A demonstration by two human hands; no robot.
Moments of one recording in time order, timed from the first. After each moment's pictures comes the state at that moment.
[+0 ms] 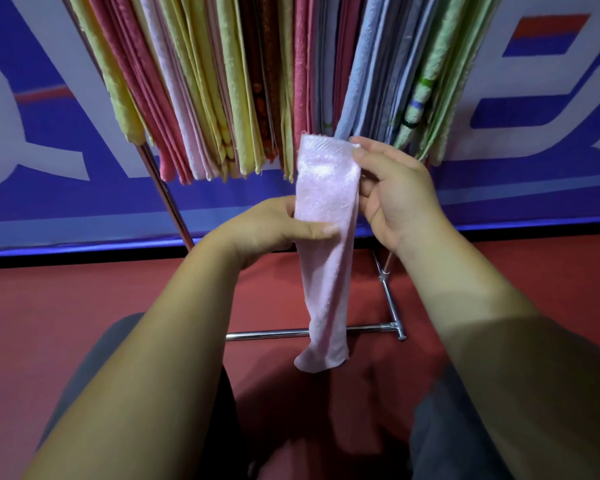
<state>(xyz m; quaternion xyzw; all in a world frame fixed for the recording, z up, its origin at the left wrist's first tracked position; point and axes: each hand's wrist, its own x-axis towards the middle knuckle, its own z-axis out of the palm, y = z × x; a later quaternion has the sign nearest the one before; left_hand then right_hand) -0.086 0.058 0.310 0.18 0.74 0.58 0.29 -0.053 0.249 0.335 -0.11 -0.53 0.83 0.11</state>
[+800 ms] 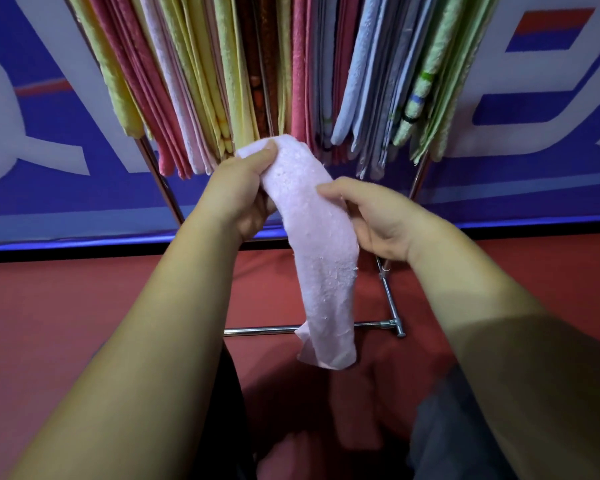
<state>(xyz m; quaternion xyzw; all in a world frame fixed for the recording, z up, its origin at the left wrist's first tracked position) -0.106 0.056 0.331 -0.02 0.57 0.81 0.13 -0.043 0.251 0.322 -0.05 -0.62 0.77 -0.17</state>
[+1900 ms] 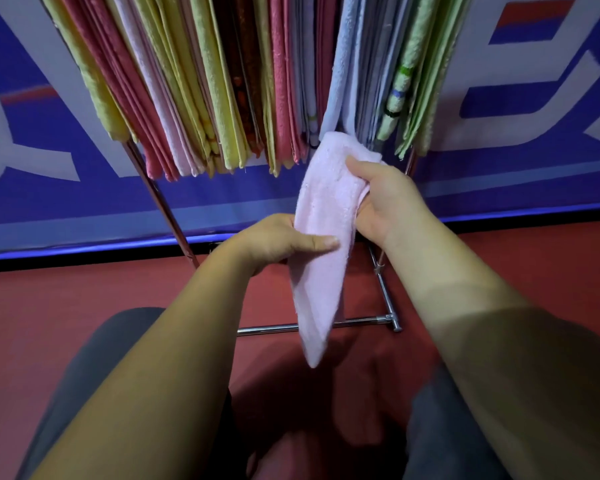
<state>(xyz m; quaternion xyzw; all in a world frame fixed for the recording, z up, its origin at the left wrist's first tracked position) -0.087 0.081 0.271 0.13 0.78 0.53 0.32 -0.072 0.265 0.304 -0.21 -0.40 0.89 0.04</state>
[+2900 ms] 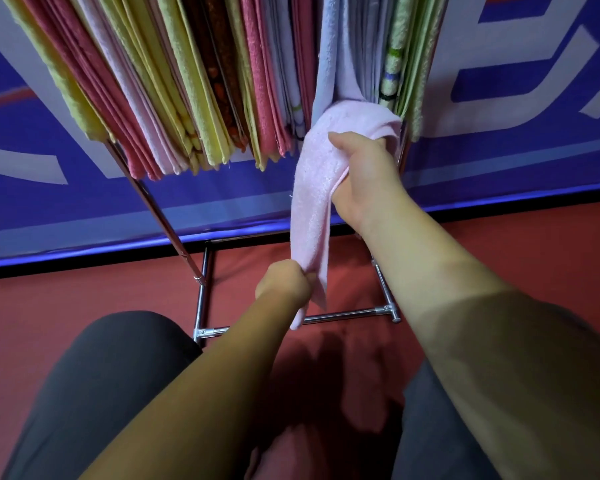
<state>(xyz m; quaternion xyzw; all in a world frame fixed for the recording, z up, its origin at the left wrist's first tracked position) -0.058 0.122 0.176 -0.01 0.96 0.20 0.21 -0.073 0.250 0.324 -0.20 -0.40 0.89 0.12</state>
